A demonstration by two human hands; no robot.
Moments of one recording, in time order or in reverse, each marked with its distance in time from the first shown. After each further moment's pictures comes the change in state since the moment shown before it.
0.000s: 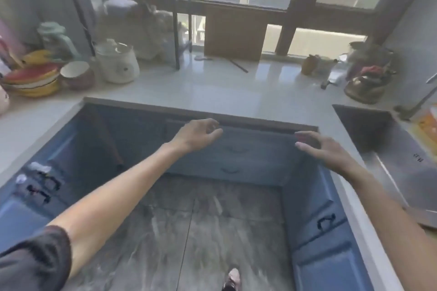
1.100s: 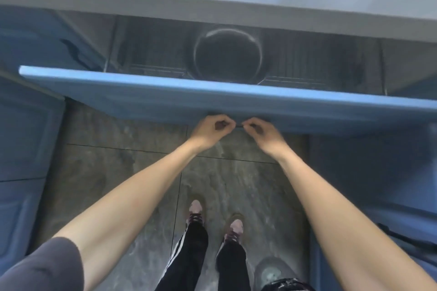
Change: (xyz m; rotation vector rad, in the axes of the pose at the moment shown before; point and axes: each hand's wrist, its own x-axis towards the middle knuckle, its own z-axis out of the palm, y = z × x) left_hand 0.318 -0.212 0.380 -0.516 -0.269 -0.230; right_hand 0.372 0.299 0.331 0.205 -0.311 0.188
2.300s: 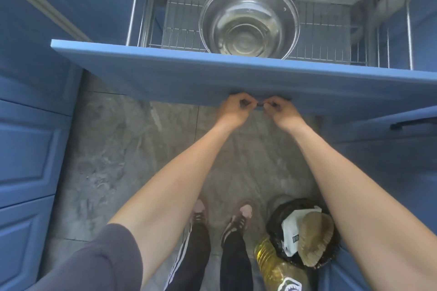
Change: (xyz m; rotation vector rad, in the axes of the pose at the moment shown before) left_hand -0.195 -0.066 0.096 0.020 0.158 -0.129; right_hand -0.178 0.058 0.118 0.022 0.124 0.121
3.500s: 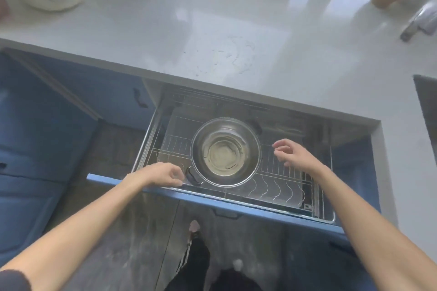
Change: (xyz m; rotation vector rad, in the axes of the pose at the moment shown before) left_hand 0.033 0.129 -0.240 0.645 -0.492 -0.163; right_hand 0.079 -0.186 -0.252 -0.159 -0.241 -0.072
